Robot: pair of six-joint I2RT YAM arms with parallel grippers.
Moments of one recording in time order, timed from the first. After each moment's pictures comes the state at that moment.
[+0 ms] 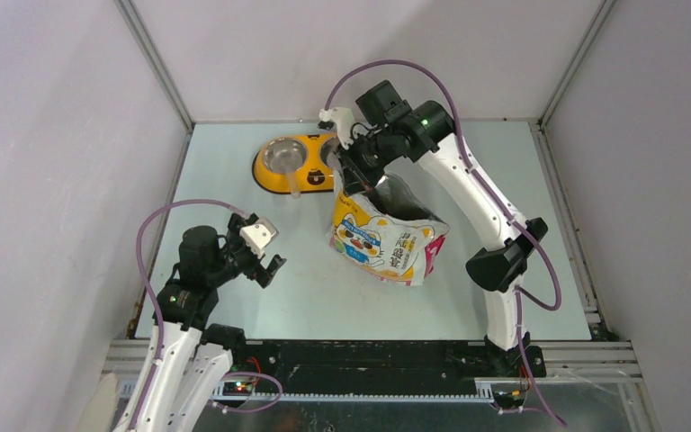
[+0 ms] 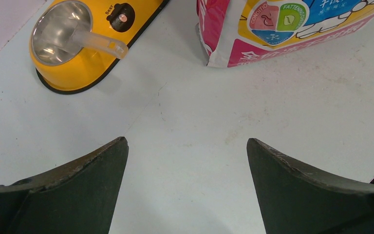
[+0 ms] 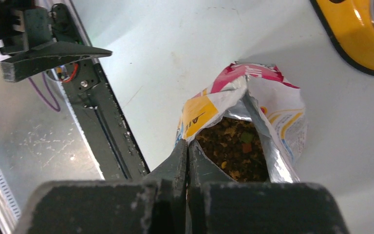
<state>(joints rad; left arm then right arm) -0.17 0.53 0.62 -0.59 0.45 0.50 0.73 2.01 2.41 -1.34 -0.44 -0.14</state>
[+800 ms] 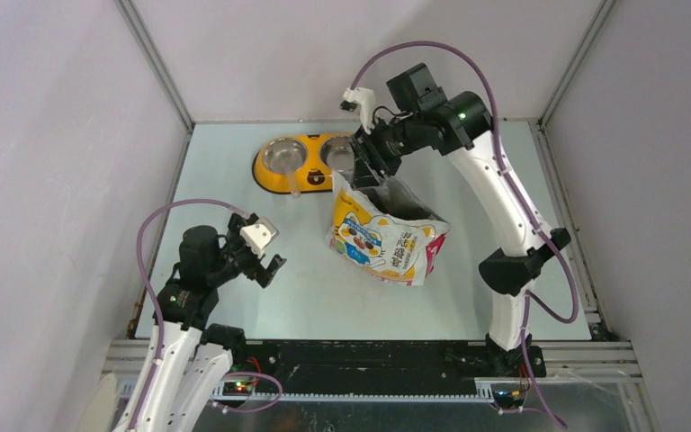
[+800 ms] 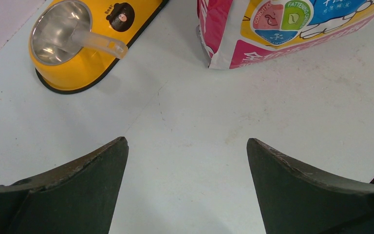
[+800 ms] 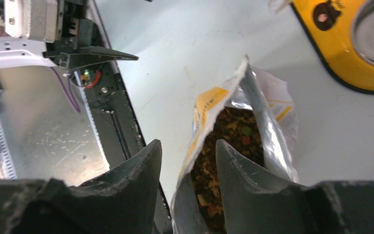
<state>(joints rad) -0.17 0.53 0.62 -0.59 0.45 0.50 0.66 1.94 2.47 -1.37 -0.60 -0.17</state>
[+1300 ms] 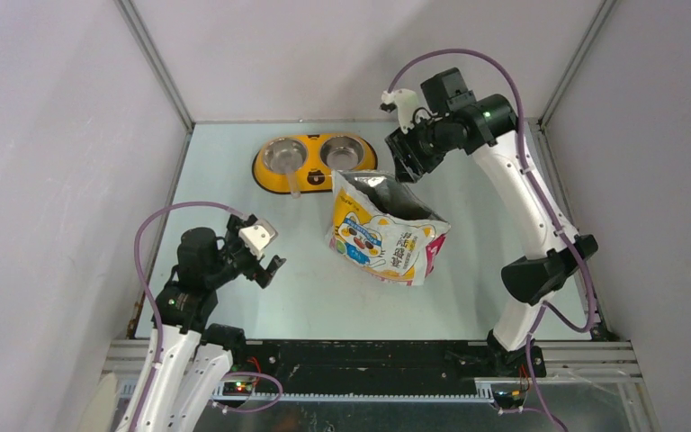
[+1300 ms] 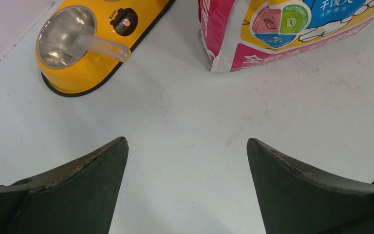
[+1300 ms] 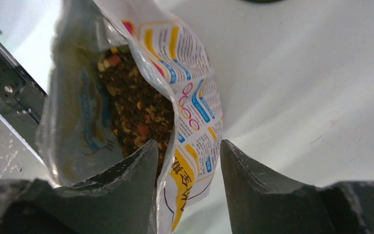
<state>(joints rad) -0.17 0.51 0.62 -0.59 0.45 0.50 0.51 1.78 2.22 -1.34 -0.31 -0.22</state>
